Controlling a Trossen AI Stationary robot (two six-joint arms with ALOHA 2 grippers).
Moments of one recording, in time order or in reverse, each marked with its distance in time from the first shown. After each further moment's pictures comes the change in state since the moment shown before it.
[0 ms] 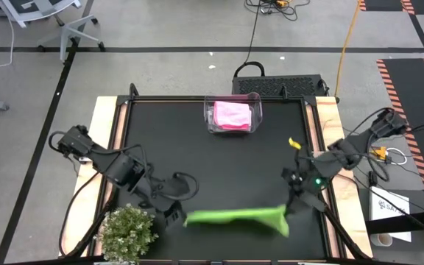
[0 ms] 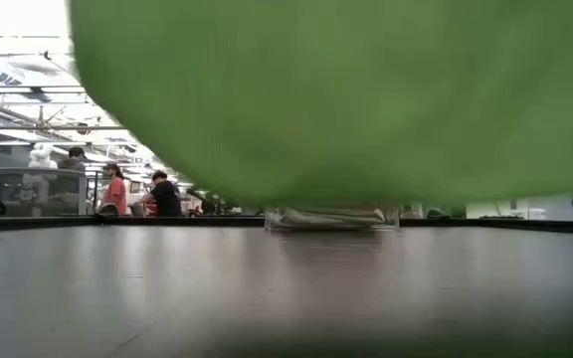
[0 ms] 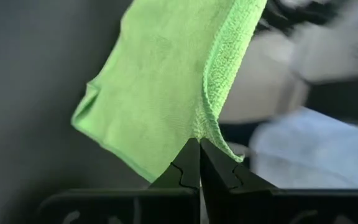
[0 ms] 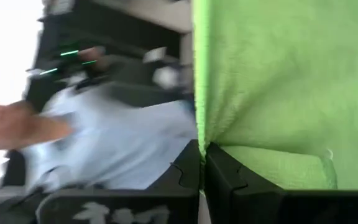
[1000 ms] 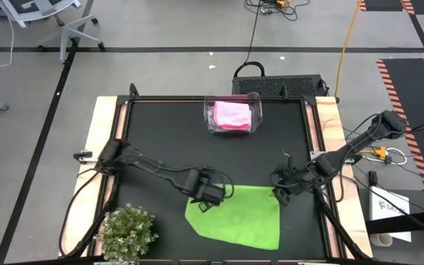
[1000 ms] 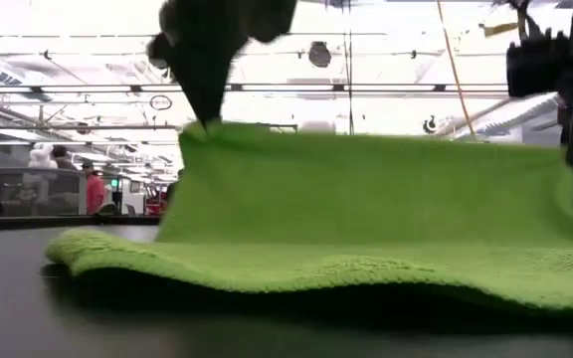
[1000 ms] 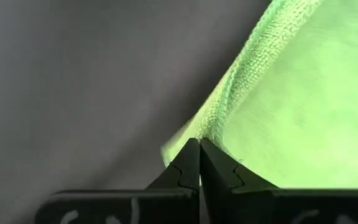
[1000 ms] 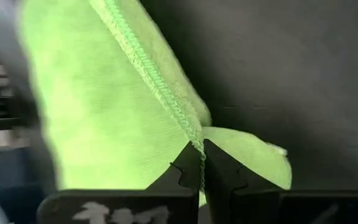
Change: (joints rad) left arm 0.182 0.416 0.001 -0.296 -0.202 0.163; right arm 0.017 0.041 -0.459 -0.149 0.451 0.071
